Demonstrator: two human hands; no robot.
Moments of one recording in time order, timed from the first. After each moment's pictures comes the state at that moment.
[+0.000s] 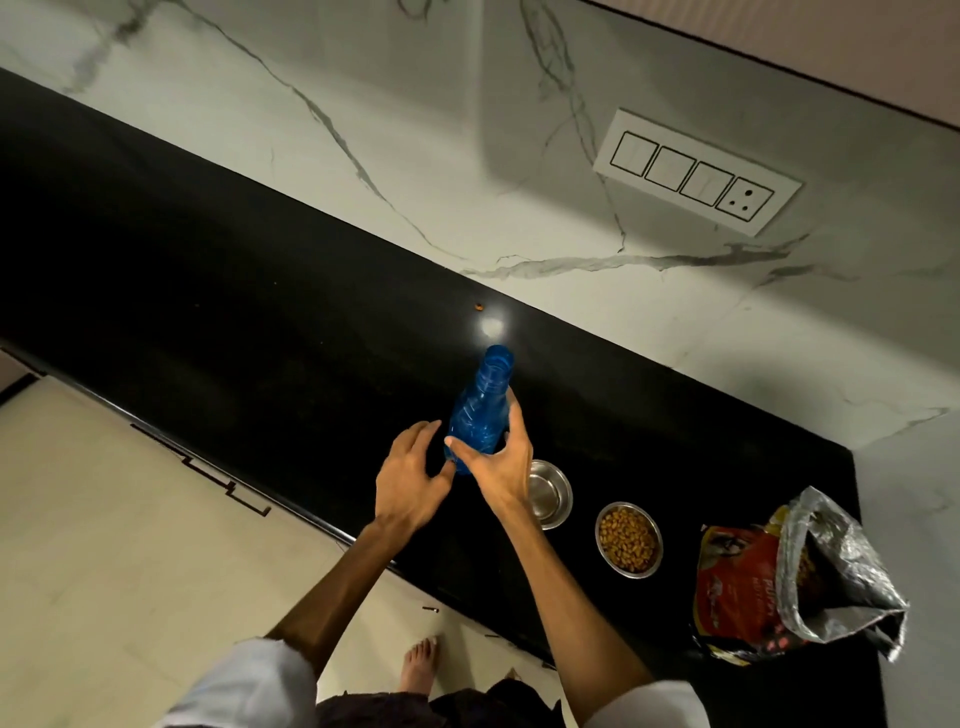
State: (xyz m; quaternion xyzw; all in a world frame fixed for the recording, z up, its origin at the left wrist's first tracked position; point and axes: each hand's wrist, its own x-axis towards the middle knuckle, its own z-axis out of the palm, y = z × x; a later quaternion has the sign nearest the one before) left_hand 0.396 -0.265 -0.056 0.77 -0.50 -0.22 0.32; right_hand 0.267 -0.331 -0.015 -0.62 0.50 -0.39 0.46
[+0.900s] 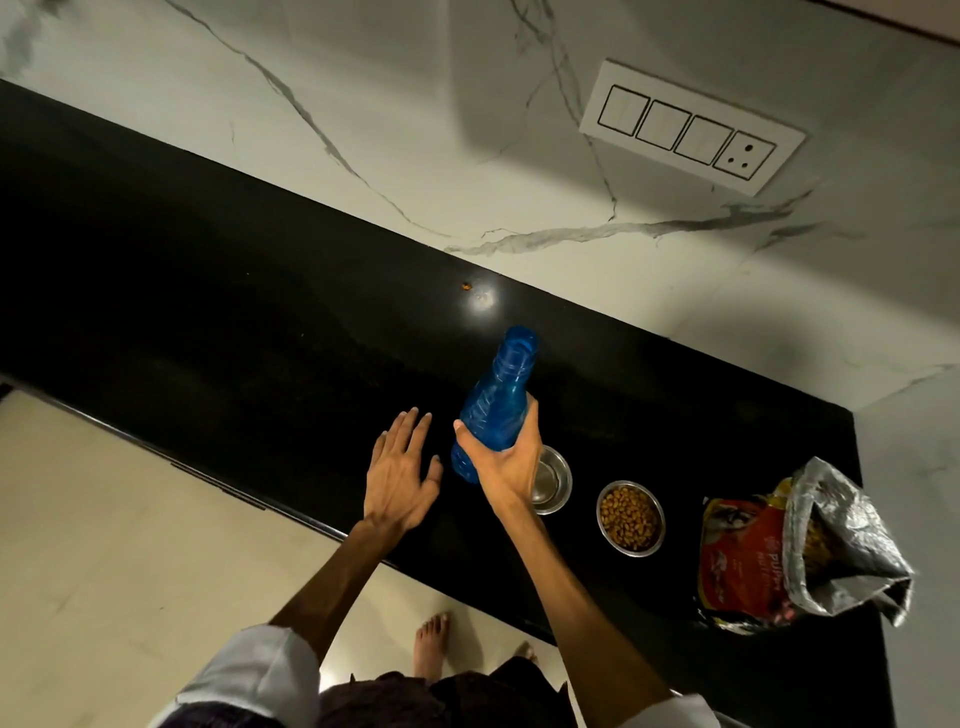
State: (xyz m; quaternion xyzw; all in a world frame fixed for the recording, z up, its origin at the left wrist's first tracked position) left_hand 0.409 -0.272 -0.093 0.76 -0.59 -0.16 0.22; right_hand 0.263 -0.327 -0.017 -0.55 0.53 -0.47 0.44
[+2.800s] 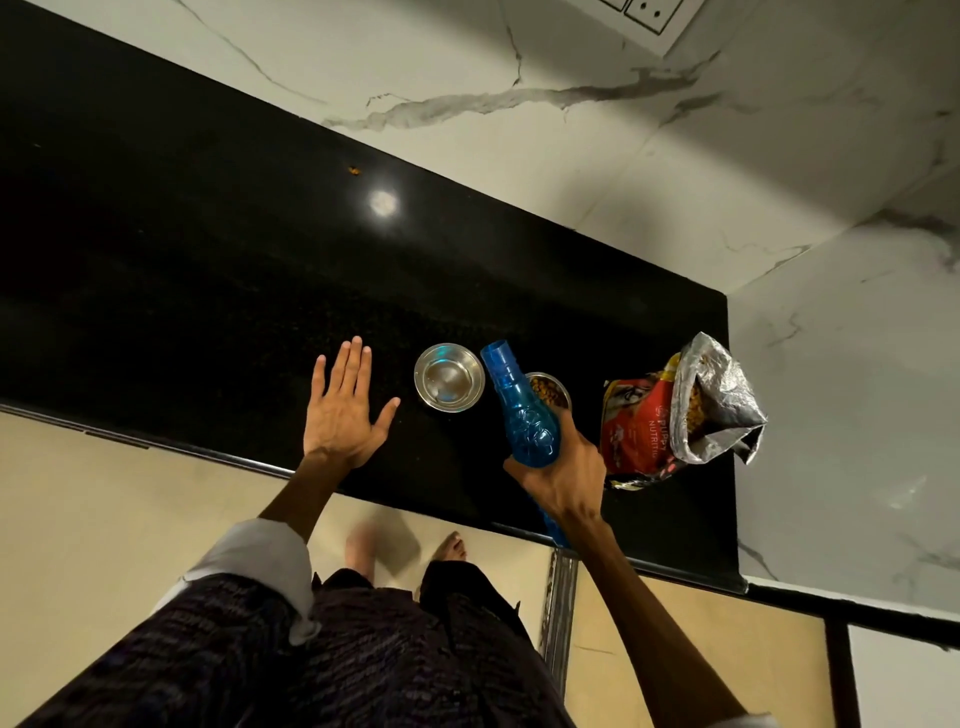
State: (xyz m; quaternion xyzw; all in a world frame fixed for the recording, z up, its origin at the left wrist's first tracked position) left_hand 0.359 -0.269 -0.157 0.72 -0.69 -0.07 0.03; right_hand 0.057 -0.241 -0.013 -0.67 0.70 -0.15 0.20
